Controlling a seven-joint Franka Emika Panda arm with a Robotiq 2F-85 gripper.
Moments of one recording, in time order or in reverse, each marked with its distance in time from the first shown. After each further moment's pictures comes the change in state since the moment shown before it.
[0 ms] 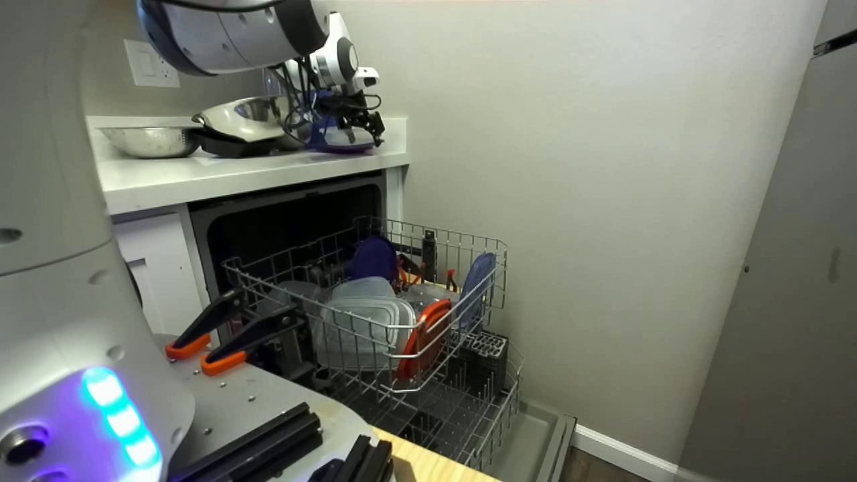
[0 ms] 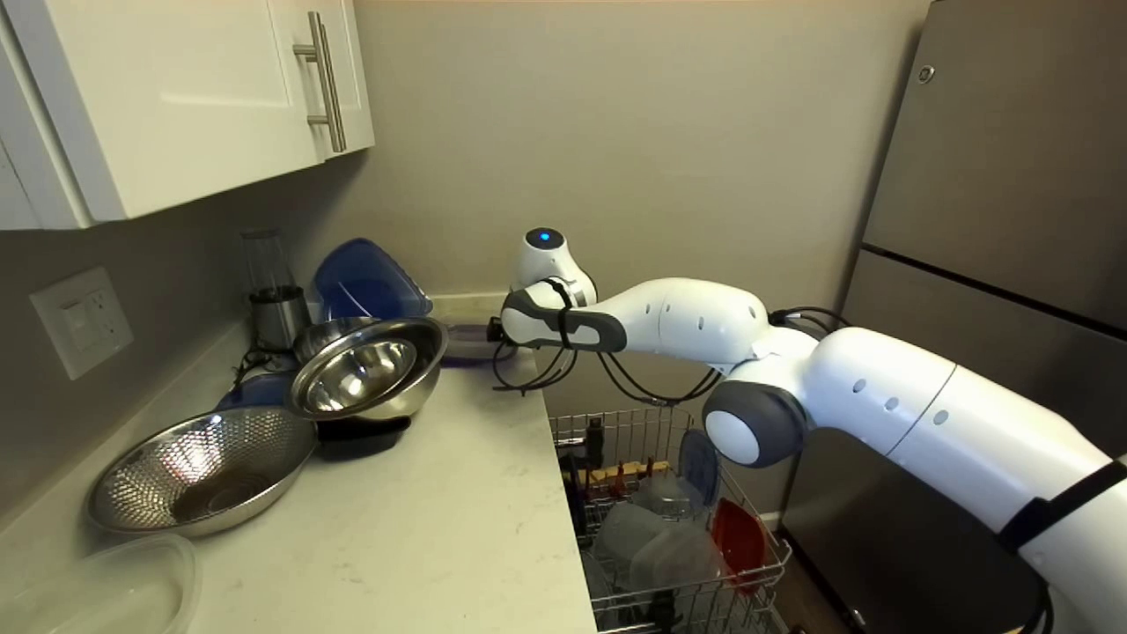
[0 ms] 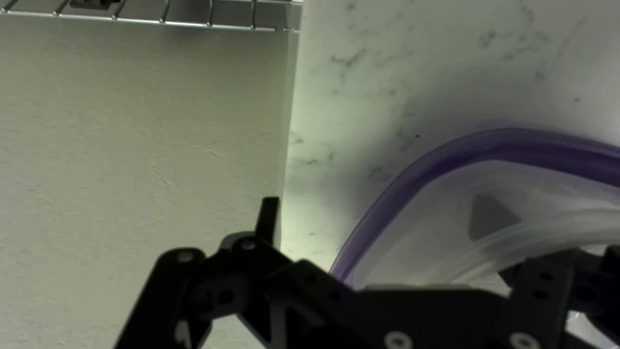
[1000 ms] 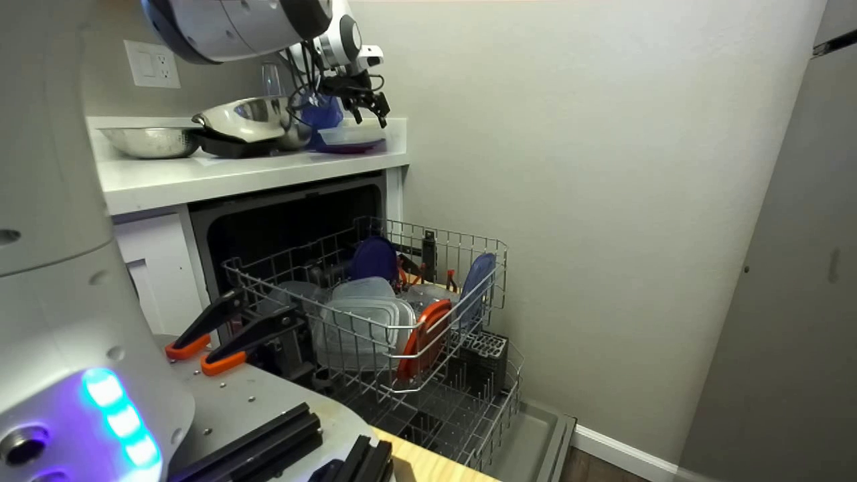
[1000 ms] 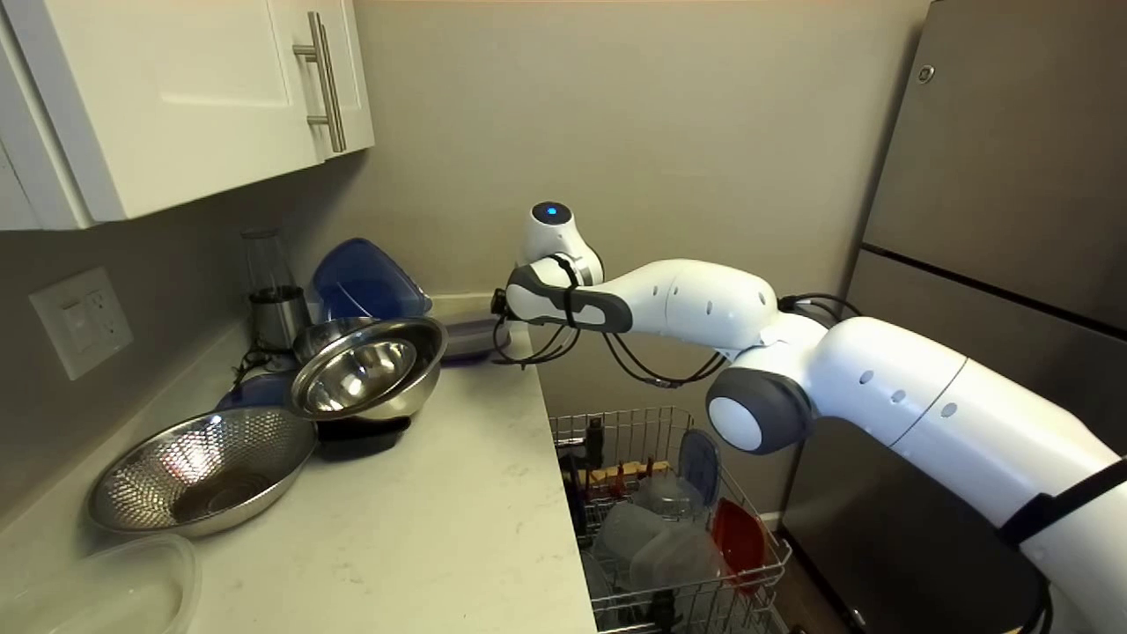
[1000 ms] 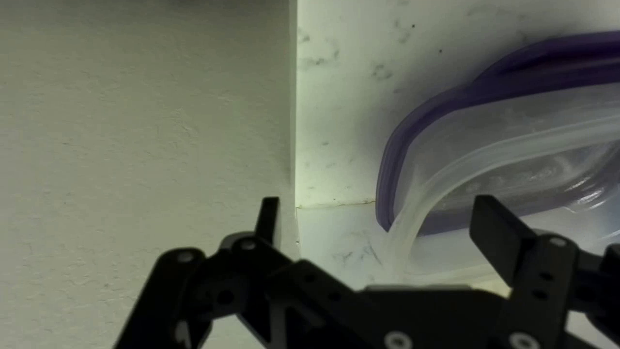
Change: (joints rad) arm -0.011 -0.049 -0.035 0.016 -0.002 0.000 0.088
